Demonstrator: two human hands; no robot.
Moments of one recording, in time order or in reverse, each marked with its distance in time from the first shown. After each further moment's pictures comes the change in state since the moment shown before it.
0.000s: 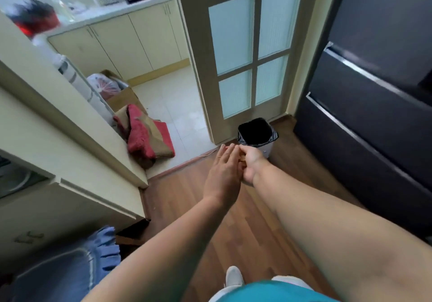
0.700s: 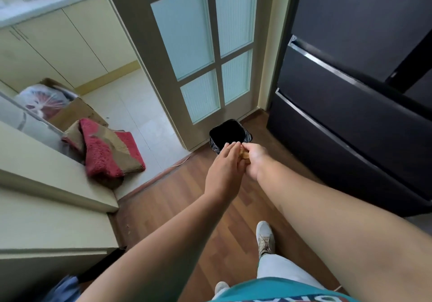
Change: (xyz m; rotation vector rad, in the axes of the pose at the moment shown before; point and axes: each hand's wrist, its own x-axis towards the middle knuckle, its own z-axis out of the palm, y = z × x) left_hand 0.149 0.053 0.059 -0.112 -0.105 0.104; right_hand 0.093 -0.129 -0.060 0.052 0.254 -0.090
